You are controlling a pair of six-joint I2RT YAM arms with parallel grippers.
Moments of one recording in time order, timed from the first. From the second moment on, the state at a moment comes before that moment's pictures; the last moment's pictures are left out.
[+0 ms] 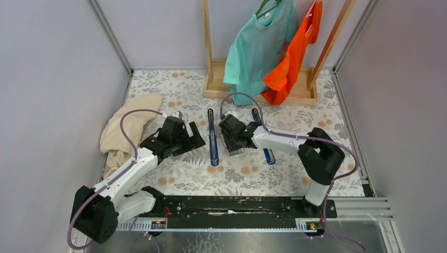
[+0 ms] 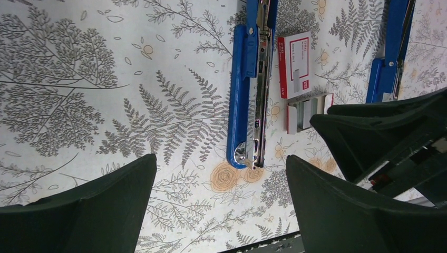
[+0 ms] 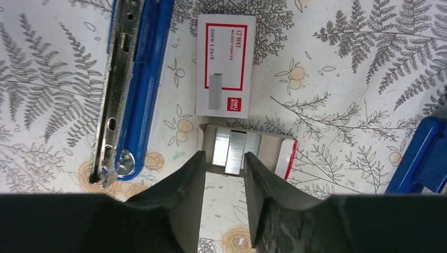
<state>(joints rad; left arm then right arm) -0.45 1.05 0.68 -0.49 0.04 -0.75 0.91 1.76 1.17 -0.44 0.20 0.46</state>
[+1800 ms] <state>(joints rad) -0.53 1.27 0.54 -0.12 0.27 -0.91 0.92 1.72 1.15 -0.45 0.24 0.49</state>
